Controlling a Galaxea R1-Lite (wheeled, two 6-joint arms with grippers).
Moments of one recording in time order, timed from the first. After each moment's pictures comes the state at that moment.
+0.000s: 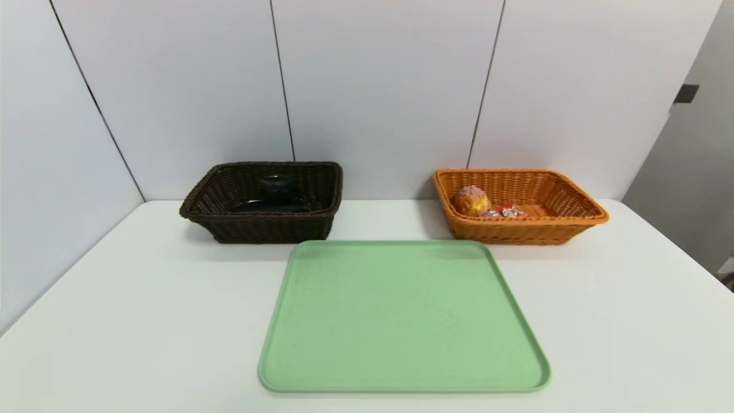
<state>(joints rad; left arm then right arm) -0.02 0.24 -0.61 0.52 0.19 -0.04 0.01 0.20 -0.50 0.35 -0.02 0.02</state>
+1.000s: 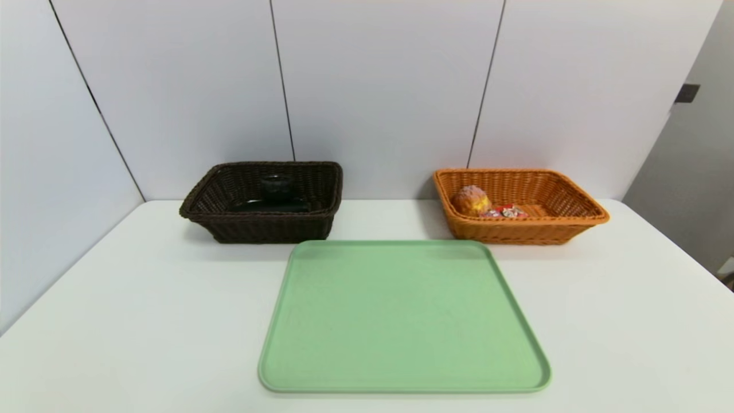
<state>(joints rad) -0.01 0.00 0.00 -0.01 -0.02 0.05 0.00 0.00 0.00 -0.02 0.04 -0.12</state>
